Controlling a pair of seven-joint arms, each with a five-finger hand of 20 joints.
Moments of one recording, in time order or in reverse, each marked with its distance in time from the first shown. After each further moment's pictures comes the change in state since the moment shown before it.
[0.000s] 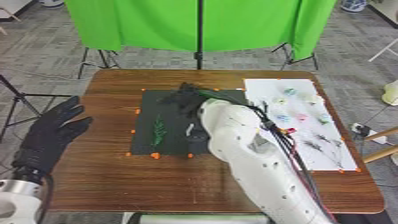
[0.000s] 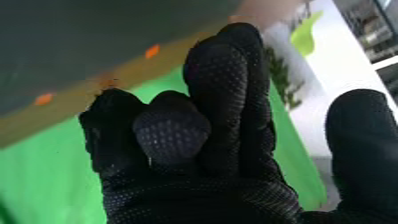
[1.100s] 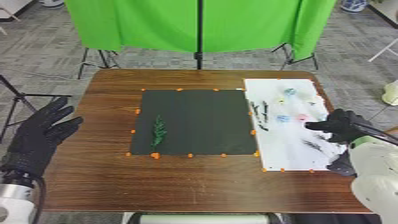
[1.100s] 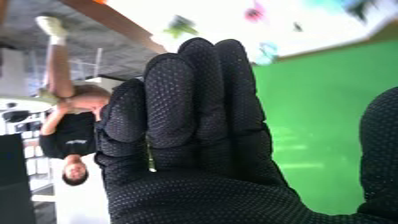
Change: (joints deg) left arm 1.5 -1.2 -1.8 -0.7 0.6 1.3 1.2; right arm -41.4 33.3 42.1 -21.2 0.5 4.0 6.4
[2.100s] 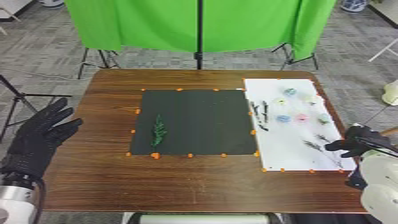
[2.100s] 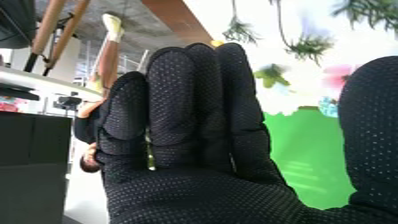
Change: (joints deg) left arm 0.4 -0.6 -0.1 -0.1 0.4 0.0 -0.1; right arm -4.3 1.5 2.1 3.7 -5.3 -4.1 2.5
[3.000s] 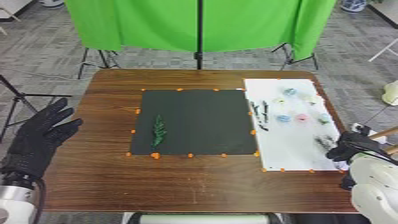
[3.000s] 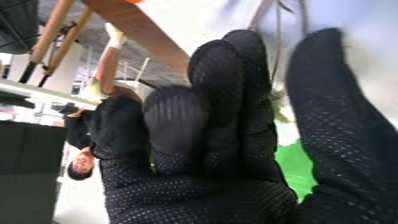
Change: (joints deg) left arm -0.1 -0.2 0.0 0.0 0.2 0.0 -0.3; right arm 2.9 0.6 -5.1 5.2 -1.6 1.6 -1.4
